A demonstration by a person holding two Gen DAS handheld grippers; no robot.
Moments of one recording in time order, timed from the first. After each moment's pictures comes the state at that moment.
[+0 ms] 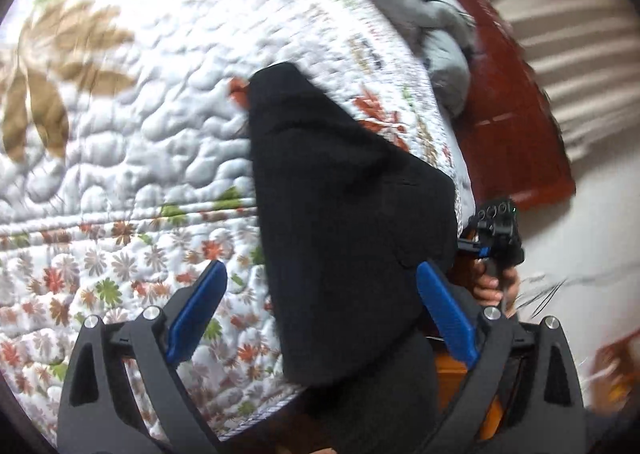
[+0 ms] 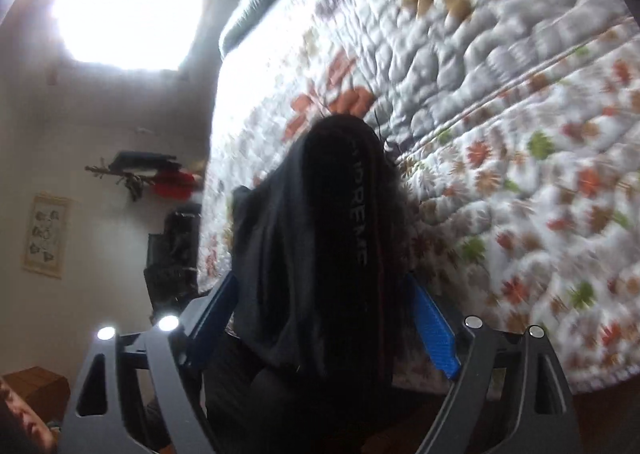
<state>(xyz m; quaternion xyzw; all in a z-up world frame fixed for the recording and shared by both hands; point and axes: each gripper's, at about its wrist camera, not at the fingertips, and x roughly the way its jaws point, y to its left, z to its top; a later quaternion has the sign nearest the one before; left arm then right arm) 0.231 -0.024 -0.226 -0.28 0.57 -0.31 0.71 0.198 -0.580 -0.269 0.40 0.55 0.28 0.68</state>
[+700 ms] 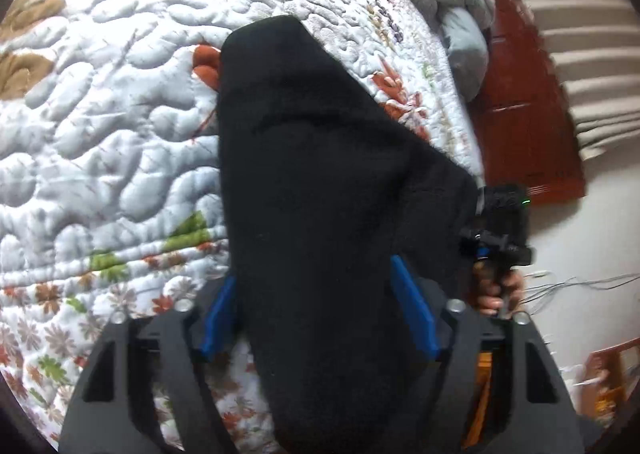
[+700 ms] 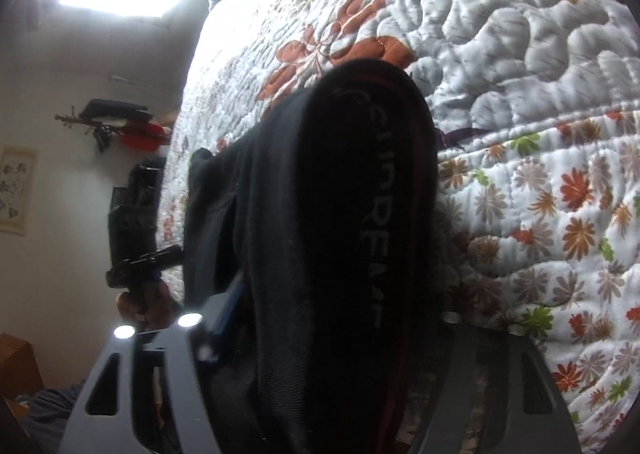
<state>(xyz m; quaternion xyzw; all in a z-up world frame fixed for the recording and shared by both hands) 0.263 -0.072 -0.253 -0.24 0.60 -0.30 0.70 0.218 -0.508 -0.270 0.30 0.59 0.28 0.70</state>
